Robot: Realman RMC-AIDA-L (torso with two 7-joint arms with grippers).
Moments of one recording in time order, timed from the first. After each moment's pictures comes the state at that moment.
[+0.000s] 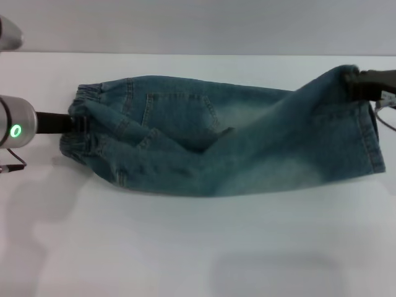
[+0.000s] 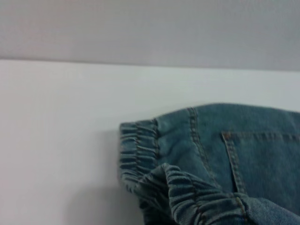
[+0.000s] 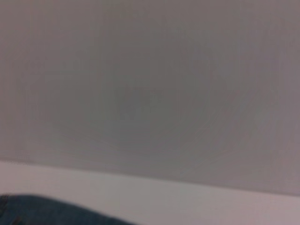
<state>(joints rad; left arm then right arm) -0.27 -2.06 -1.62 -1.56 2.70 -1.06 -0.01 0.08 2.08 -1.61 -1.59 0.65 0.62 -0.32</state>
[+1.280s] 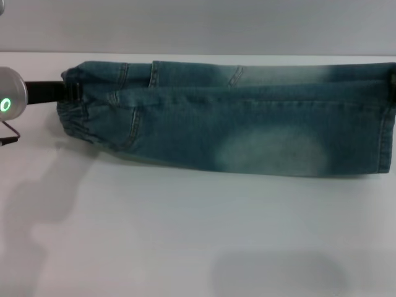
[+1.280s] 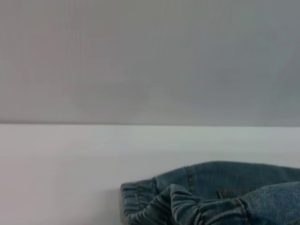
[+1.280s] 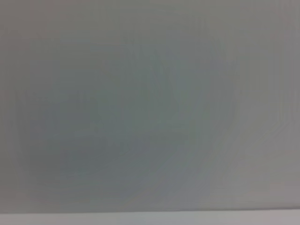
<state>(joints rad) -0.26 -2.06 -1.64 -1.63 2.70 -0.99 0.00 0.00 2.08 -1.63 -1.45 0.65 0.29 -0.32</state>
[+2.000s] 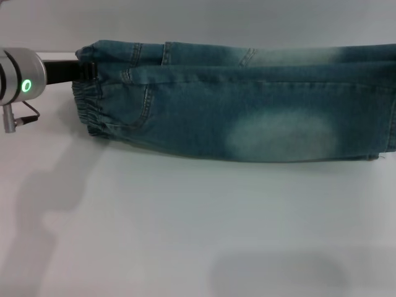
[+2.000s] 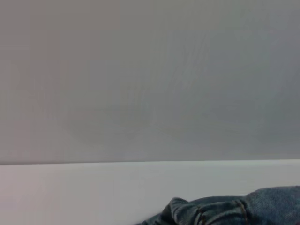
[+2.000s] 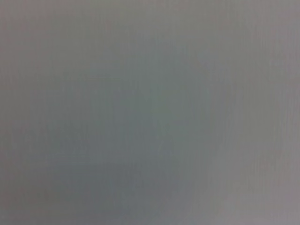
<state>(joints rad) -0.34 -2.06 -1.63 -1.51 2.70 -0.86 0.01 0.03 2.08 -1.62 -1.41 0.65 0.17 -0.31</state>
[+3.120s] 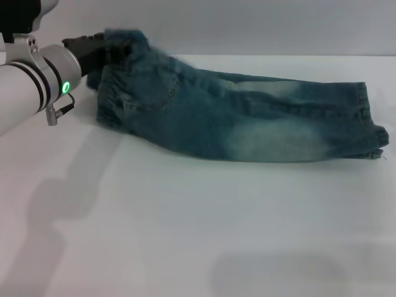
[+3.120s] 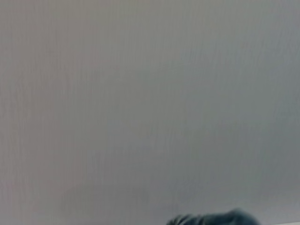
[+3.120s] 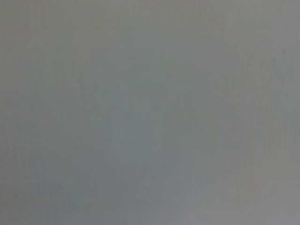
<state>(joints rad) -0.39 -2.06 -1.48 -1.20 2.65 -0.30 0.07 0.14 2.07 -1.63 -1.10 0.61 -0.14 -0.31</state>
